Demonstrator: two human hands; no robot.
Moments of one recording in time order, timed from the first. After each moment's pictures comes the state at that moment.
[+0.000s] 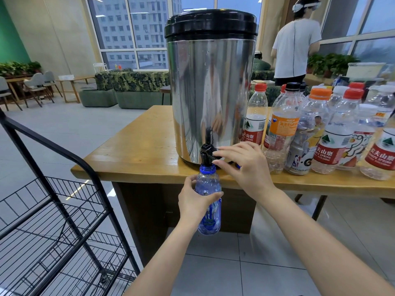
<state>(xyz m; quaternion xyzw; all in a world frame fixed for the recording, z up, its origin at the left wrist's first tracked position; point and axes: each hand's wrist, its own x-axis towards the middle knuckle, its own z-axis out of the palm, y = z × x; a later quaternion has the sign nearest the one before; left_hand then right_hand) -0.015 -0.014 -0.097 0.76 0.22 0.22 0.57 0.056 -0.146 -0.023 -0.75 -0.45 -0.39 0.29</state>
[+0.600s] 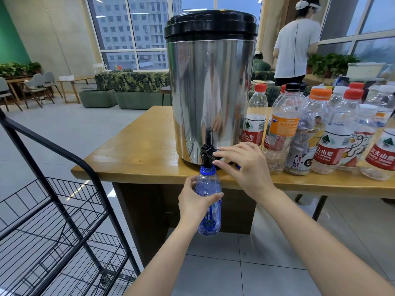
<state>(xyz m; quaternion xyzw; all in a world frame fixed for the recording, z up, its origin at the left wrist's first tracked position) -0.015 -0.014 -0.099 0.77 0.22 0.22 0.56 0.057 -0.146 -0.024 -0.75 -0.45 -0.39 0.29</state>
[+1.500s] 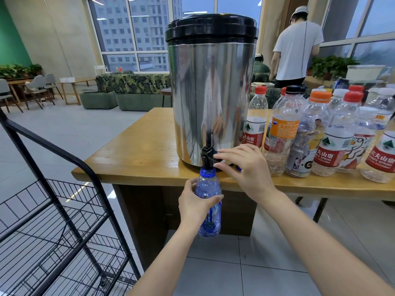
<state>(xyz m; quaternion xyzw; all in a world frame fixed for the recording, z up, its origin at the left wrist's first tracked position) -0.016 -0.015 -0.098 0.76 0.23 0.22 0.56 0.059 -0.147 -0.023 -0.76 -0.45 -0.38 0.28</state>
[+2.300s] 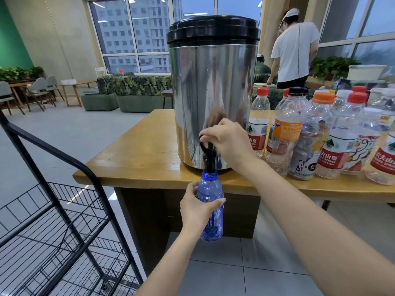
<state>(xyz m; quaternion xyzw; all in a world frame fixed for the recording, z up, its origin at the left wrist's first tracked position) -0.016 -0.013 -0.100 0.75 0.22 0.22 0.59 0.068 -0.098 0.037 -0.77 -0.45 -0.35 0.27</state>
